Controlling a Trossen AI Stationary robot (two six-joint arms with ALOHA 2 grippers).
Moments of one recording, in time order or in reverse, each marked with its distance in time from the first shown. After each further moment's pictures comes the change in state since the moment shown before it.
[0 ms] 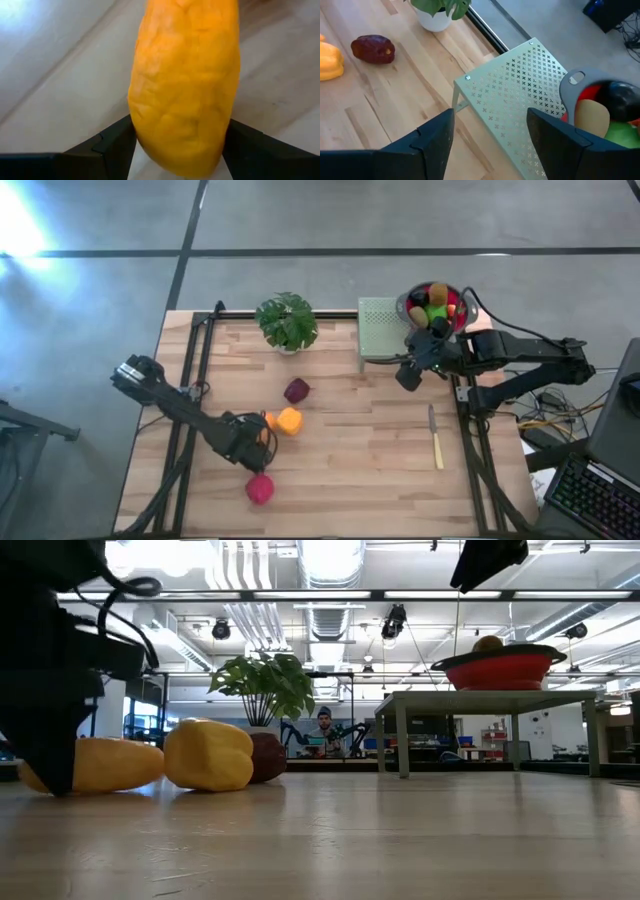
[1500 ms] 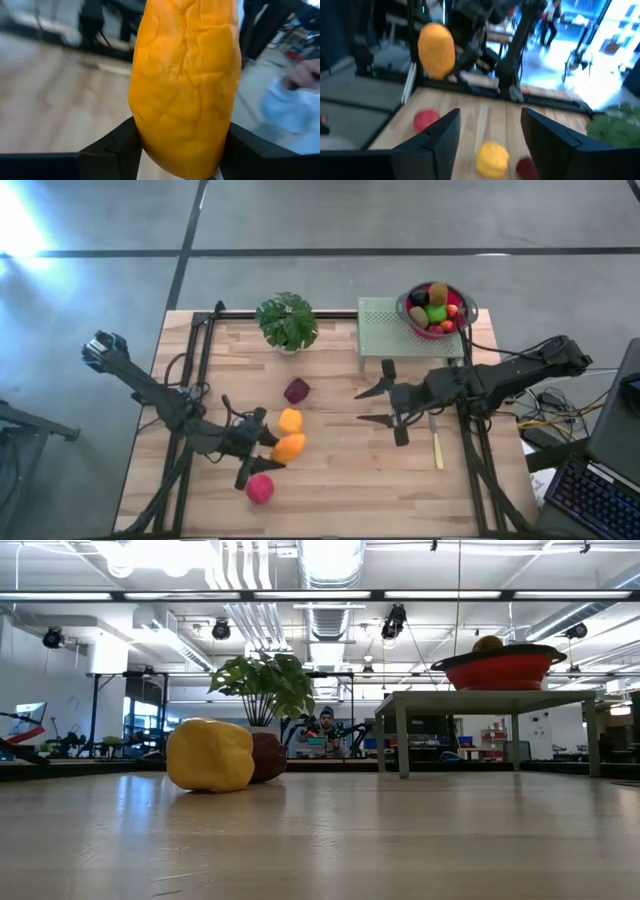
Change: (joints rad) left arm -0.070 -0.454 0.001 0.899 -0.131 0.901; right arm 0.242 0.004 -0.334 1.114 -0.428 -0.485
